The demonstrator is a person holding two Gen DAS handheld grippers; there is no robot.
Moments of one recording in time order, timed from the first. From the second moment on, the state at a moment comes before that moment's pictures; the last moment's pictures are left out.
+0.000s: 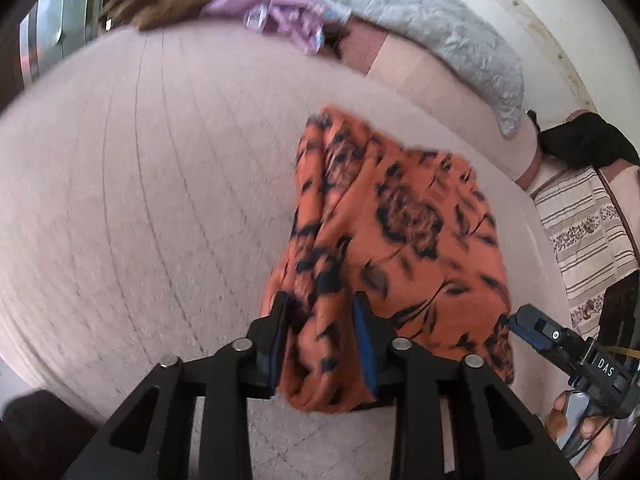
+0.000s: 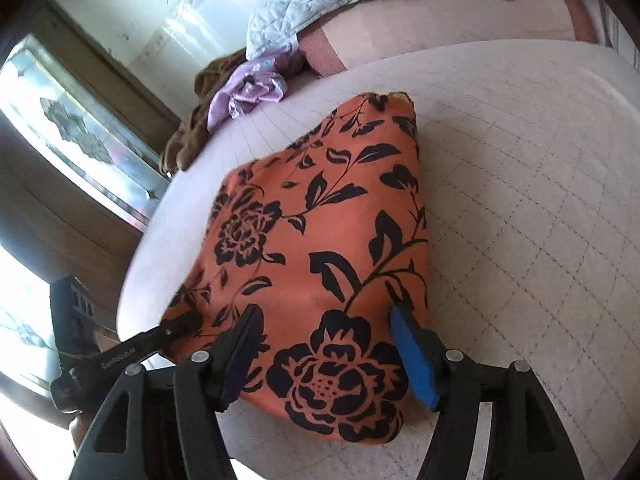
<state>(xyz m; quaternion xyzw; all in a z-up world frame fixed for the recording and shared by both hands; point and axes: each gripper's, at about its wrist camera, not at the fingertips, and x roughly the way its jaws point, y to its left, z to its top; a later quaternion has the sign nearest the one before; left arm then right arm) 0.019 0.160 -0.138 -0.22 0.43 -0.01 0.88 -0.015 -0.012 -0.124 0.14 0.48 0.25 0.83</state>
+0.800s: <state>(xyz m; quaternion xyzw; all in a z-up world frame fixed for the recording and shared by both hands) 0.073 0.147 -0.125 -0.13 0.43 -0.01 0.89 0.029 -0.041 -0.139 0.20 0.50 0.23 0.81</state>
